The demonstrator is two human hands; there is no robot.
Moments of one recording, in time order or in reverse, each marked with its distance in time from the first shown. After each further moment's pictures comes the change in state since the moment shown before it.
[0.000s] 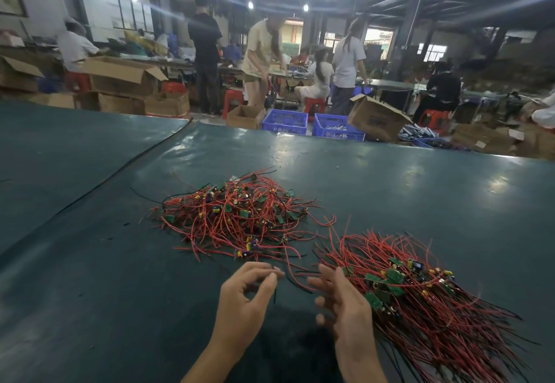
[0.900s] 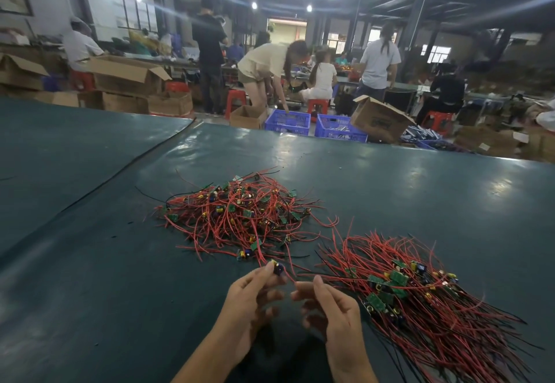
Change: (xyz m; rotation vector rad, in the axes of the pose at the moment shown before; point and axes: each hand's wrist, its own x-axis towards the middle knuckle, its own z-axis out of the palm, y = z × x) left_hand 0.007 0.006 0.000 -0.552 -0.150 -0.720; right_hand -0.012 0.006 0.012 -0.088 -0.196 -0.156
